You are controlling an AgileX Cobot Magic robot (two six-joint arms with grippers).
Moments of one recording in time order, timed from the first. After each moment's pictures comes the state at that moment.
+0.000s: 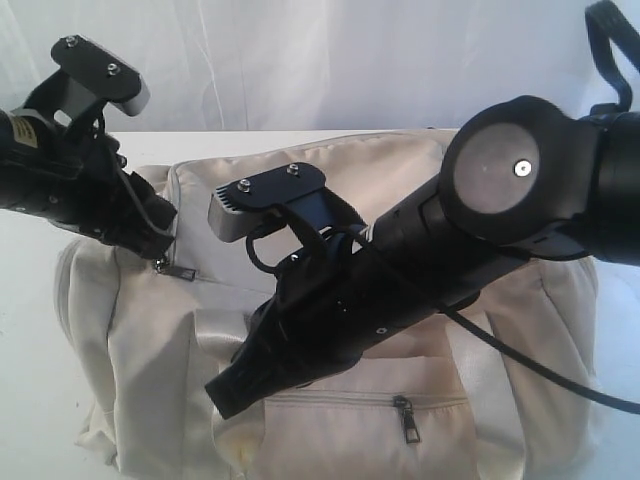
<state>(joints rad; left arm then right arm) -0.37 1.29 -0.93 -0.07 0.49 0.31 0.67 1.47 -0.97 0.68 0.64 -0.53</state>
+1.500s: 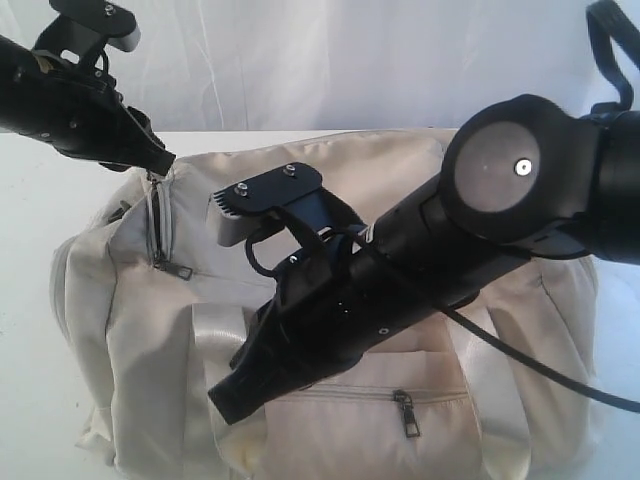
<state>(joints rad) -0.23 1.49 -1.15 -0.07 0.48 0.31 0.67 1.47 -0.97 0.68 0.65 -0.57</state>
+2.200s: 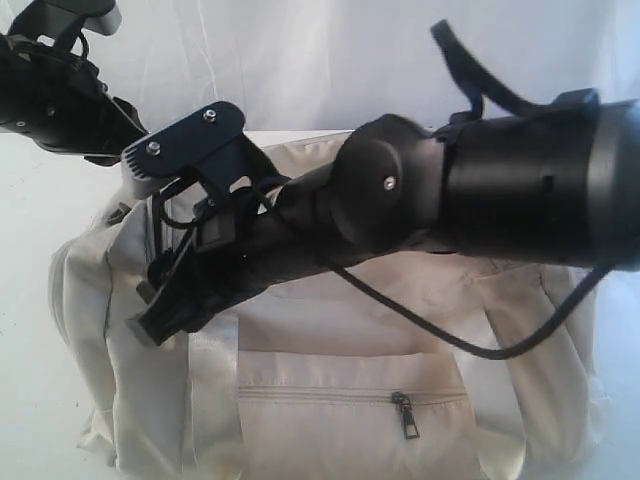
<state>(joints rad) -0.23 1.43 -1.16 -0.14 0.57 0.31 0.75 1.64 -1.12 0.60 0.26 -0.64</state>
